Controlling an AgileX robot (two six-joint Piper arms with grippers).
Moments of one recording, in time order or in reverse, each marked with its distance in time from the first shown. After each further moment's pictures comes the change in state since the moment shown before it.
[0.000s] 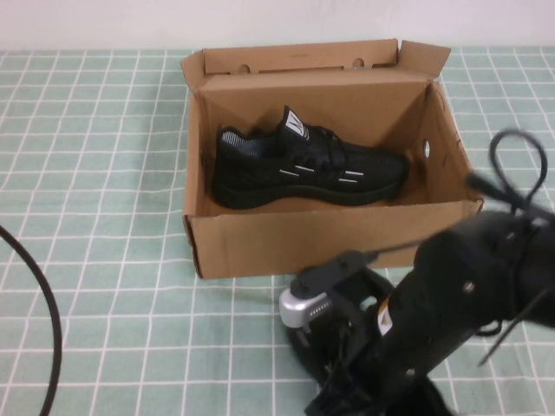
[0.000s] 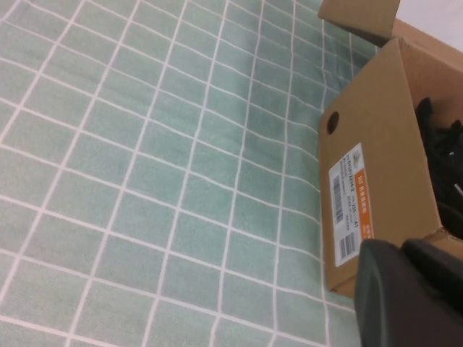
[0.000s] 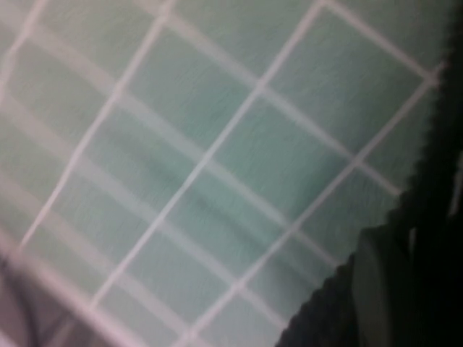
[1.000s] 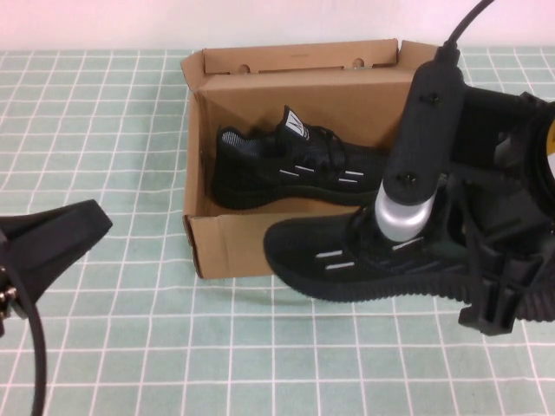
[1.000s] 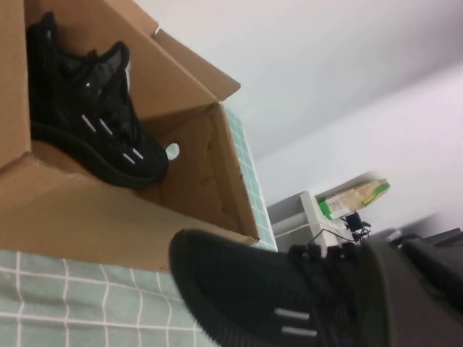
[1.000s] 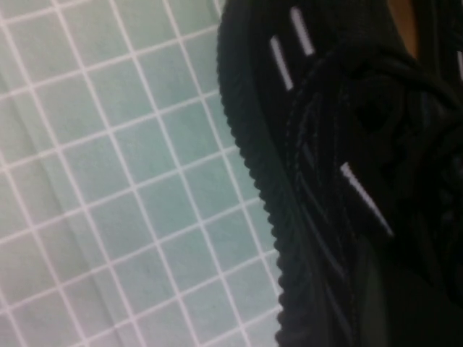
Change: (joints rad) right arm 0.000 -0.235 -0.359 -0.408 0.294 -0.307; left arm 0.000 0.000 -0.003 -1.116 0.149 0.646
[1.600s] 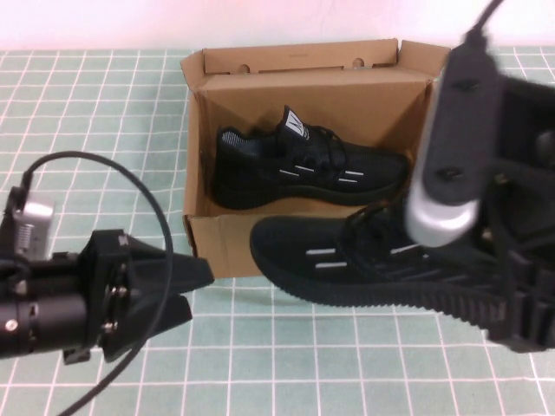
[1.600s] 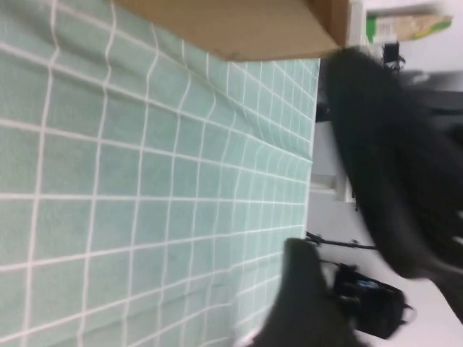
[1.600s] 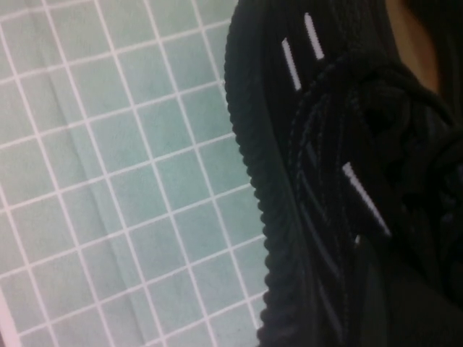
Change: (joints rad) right arm 0.000 -0.092 0.000 0.058 -0.007 -0.032; left arm 0.000 0.430 -0.002 -0.049 0.330 0.044
